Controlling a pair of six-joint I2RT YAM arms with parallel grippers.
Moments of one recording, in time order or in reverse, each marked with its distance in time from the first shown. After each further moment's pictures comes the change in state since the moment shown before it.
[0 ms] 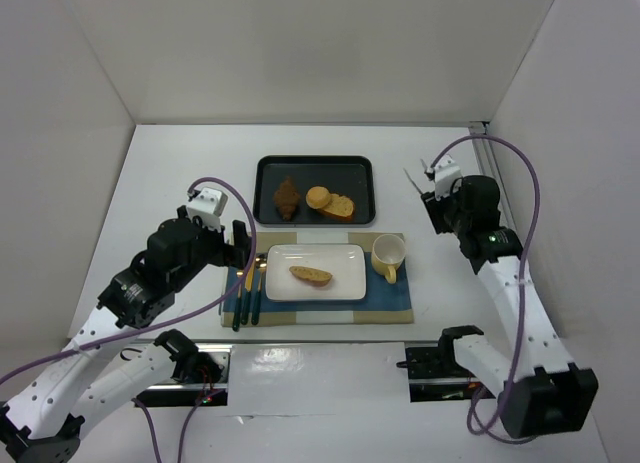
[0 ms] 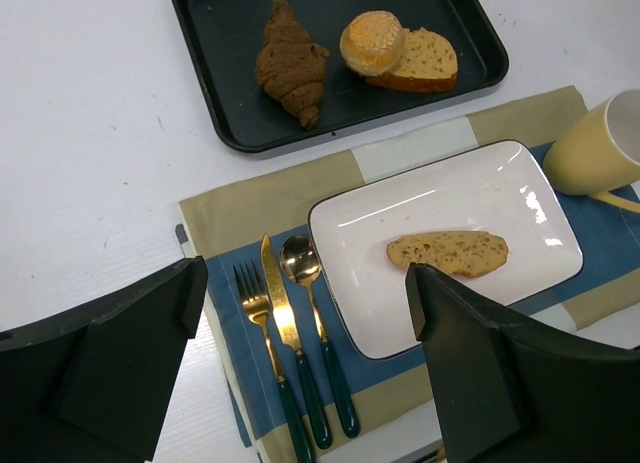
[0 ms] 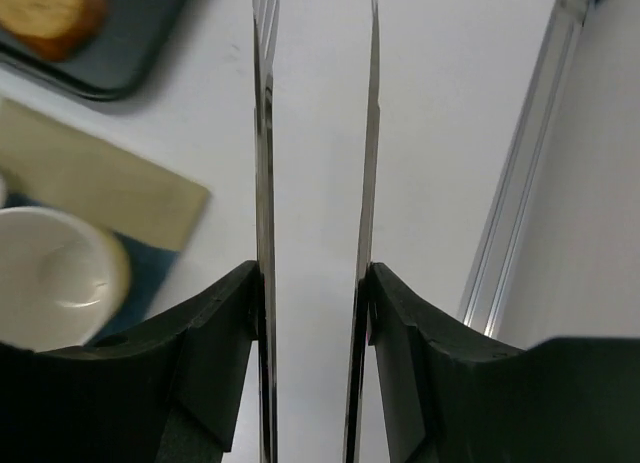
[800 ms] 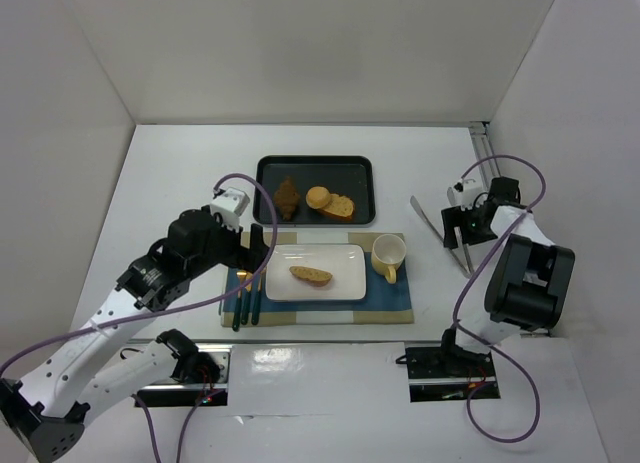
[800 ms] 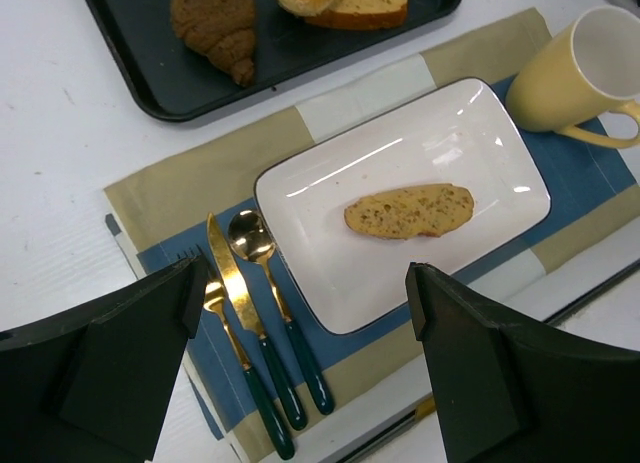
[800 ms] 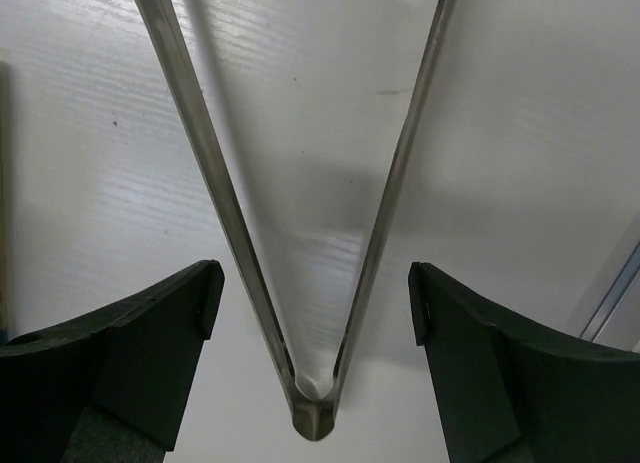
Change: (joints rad) left arm 0.000 0.105 0.000 0.009 0.148 0.004; right arm -0.481 0.636 -0.004 0.031 -0.245 -0.085
